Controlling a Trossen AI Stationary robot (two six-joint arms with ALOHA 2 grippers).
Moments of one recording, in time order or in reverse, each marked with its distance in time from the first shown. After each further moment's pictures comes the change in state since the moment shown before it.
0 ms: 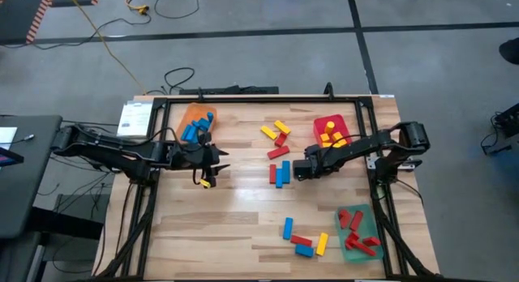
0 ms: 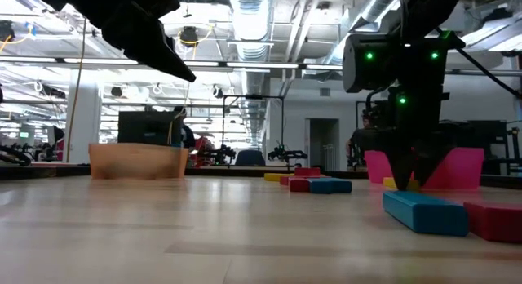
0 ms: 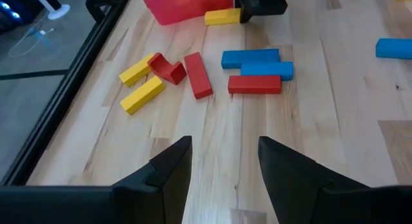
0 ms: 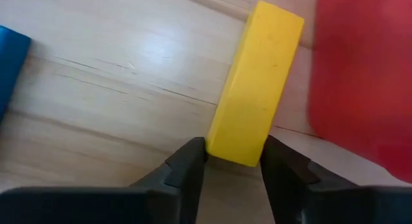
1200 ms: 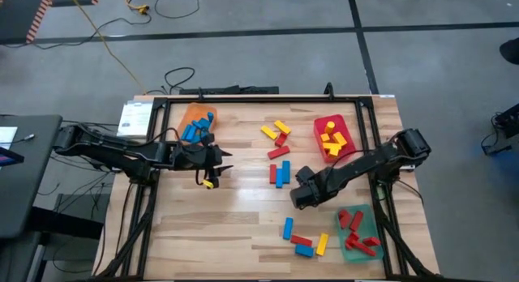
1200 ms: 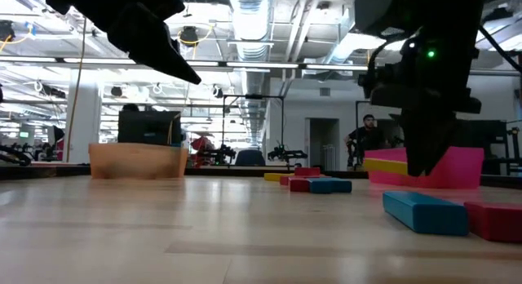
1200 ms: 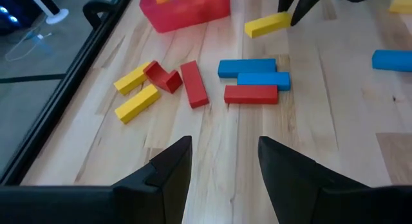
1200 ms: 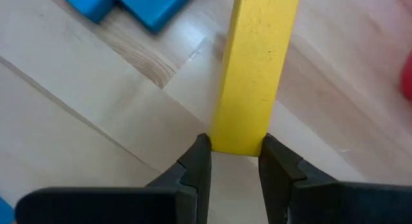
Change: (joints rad) left arm -0.002 0.039 -0.002 0.064 0.011 -0.006; right arm 0.317 0.005 0.203 -0.141 -0.064 -0.086
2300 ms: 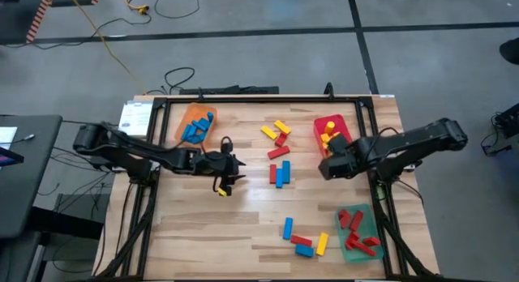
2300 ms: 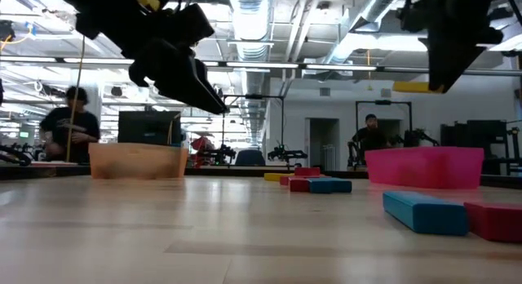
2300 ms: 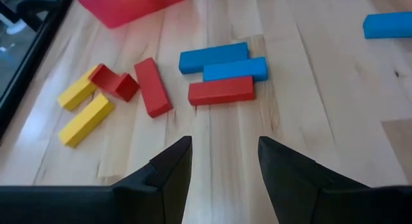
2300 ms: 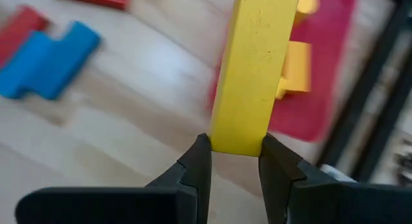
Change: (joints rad) left arm 0.000 0.295 0.039 0.199 0.087 0.099; right arm -0.114 -0.458 0.042 -0.490 0.148 0.011
